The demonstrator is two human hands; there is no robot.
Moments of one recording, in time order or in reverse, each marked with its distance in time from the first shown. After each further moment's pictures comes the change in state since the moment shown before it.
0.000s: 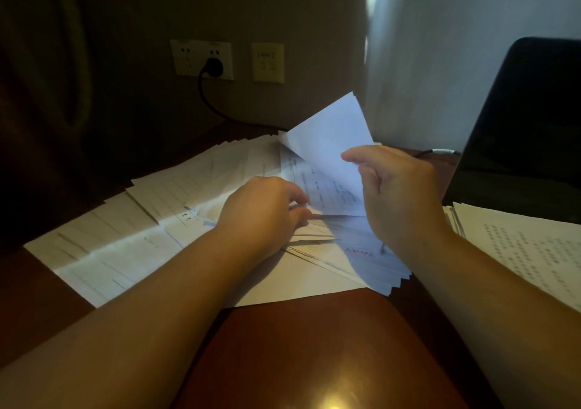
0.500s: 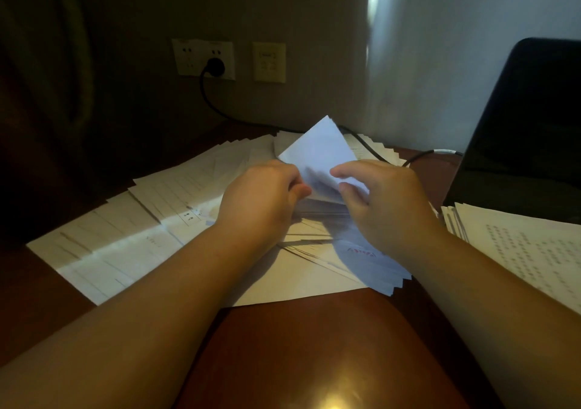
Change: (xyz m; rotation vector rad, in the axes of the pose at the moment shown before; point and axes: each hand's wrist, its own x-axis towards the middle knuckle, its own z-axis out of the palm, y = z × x) left_hand 0.002 -0.002 -0.010 0.023 0.194 0.088; right_hand -0.002 0.003 0.004 0.038 -0.251 0.001
